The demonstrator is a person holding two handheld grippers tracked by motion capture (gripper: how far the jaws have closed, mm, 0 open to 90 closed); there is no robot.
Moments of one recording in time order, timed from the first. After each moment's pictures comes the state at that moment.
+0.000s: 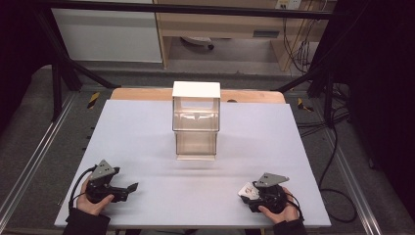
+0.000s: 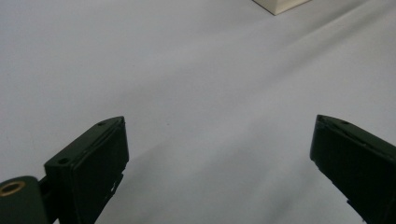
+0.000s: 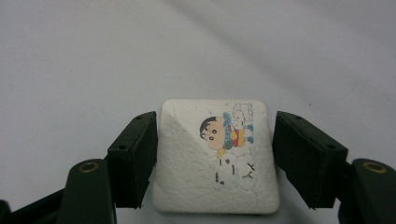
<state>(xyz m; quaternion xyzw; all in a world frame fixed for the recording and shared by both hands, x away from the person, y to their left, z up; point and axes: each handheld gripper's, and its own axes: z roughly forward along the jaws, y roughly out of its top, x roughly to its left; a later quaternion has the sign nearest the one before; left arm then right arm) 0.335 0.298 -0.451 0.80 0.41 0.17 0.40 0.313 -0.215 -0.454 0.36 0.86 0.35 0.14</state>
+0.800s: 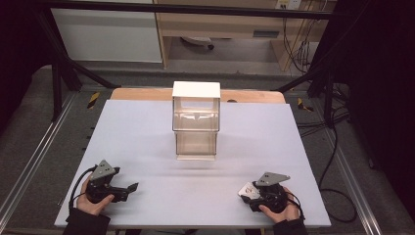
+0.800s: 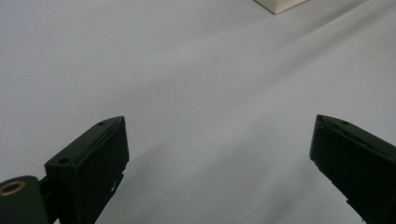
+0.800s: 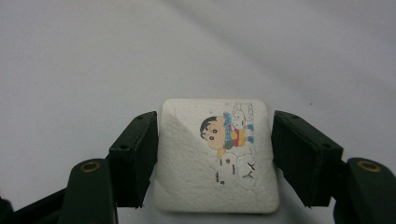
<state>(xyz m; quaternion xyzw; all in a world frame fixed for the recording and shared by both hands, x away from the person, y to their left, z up) 0.335 0.297 -0.451 0.80 0.41 0.17 0.40 0.315 -0.218 -0.453 0.36 0.86 0.35 0.13</state>
